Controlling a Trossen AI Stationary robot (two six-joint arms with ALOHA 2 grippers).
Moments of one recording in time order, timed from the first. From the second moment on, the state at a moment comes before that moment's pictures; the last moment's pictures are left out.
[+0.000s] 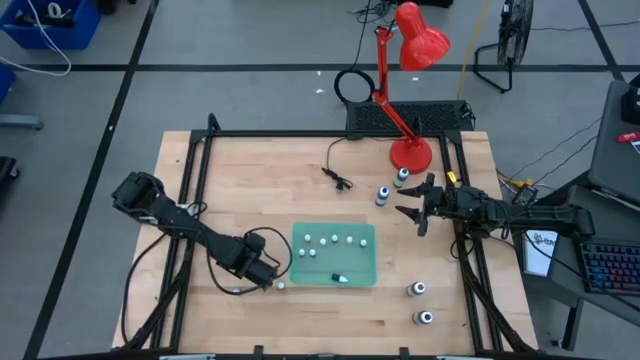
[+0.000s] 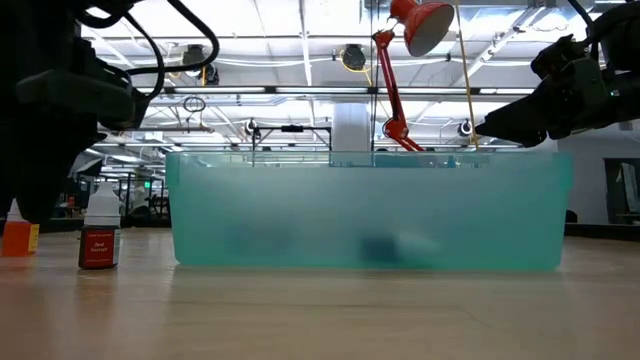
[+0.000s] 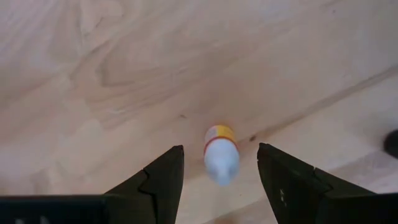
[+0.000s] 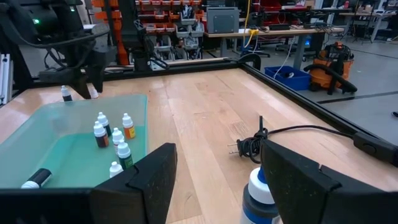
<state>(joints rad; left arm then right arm) -0.50 1.65 0.98 -0.93 -0.03 -1.57 -0.12 0.21 0.02 0.08 0.13 0.04</state>
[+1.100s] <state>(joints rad) -0.48 1.65 1.03 -0.94 -0.05 -1.43 -0.12 0.21 0.02 0.08 0.13 0.04</state>
